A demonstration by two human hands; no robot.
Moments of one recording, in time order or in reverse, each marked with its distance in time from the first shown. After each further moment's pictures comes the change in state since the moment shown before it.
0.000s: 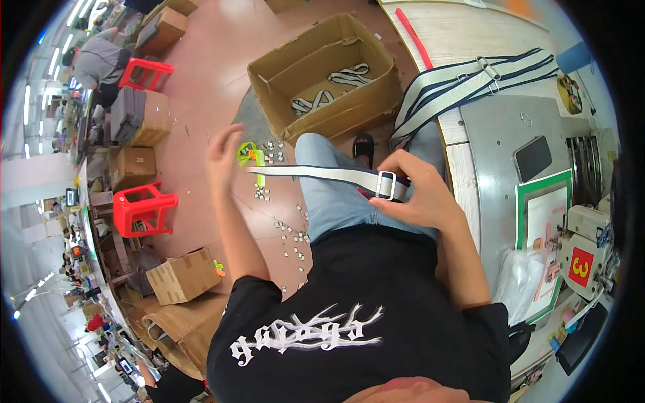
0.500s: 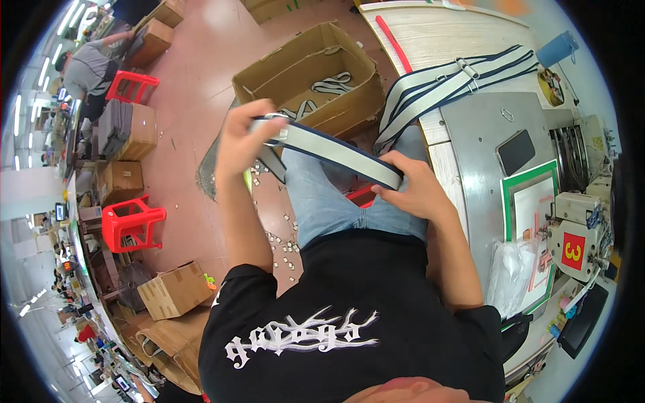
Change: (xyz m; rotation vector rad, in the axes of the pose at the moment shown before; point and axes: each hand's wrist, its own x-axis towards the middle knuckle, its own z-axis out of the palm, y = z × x) left_hand 0.019 0.135 0.061 -0.279 -0.448 0.192; right_hand -0.007 0.019 -0.004 -0.058 0.036 0.149
